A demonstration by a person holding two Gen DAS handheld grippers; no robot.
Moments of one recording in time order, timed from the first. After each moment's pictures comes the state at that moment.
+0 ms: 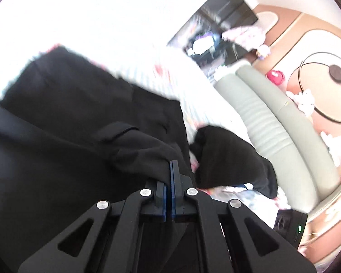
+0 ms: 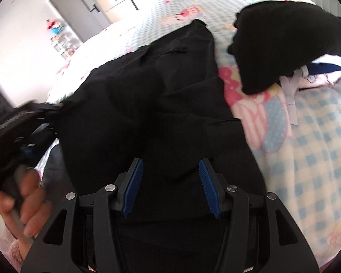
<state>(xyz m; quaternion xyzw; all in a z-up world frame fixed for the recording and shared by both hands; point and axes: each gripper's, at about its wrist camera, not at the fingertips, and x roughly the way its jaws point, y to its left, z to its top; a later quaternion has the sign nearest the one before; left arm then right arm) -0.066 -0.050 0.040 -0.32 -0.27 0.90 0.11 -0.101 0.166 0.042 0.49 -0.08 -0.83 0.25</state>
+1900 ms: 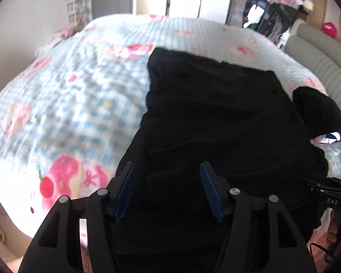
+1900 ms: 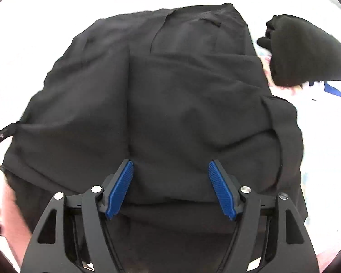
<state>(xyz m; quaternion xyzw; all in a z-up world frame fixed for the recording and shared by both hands) 0.011 -0.148 0.010 -0.40 -0.09 0.91 -0.04 -0.058 0.108 0.021 0.53 0.06 -0.82 0.23</state>
